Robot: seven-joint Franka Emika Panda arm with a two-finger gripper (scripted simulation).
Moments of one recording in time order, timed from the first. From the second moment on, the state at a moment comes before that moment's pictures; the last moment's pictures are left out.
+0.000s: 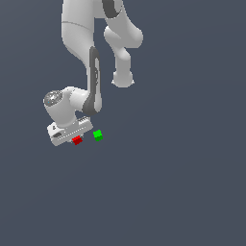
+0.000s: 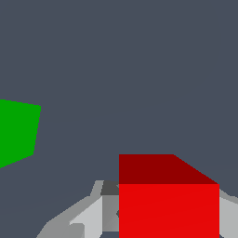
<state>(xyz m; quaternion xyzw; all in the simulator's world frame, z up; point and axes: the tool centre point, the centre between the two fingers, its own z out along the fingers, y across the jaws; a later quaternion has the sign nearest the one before) -0.049 -0.250 0.029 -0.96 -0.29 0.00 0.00</state>
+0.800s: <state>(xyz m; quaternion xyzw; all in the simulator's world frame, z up) -0.048 -0.250 0.115 -0.96 -0.29 0.00 0.00</state>
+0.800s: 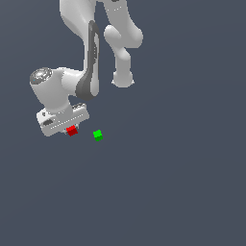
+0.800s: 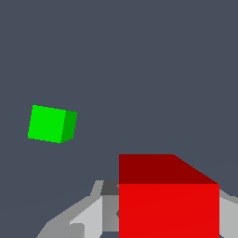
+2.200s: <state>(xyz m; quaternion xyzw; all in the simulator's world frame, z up) -0.073 -0.145 0.065 -0.96 -0.29 0.00 0.00</state>
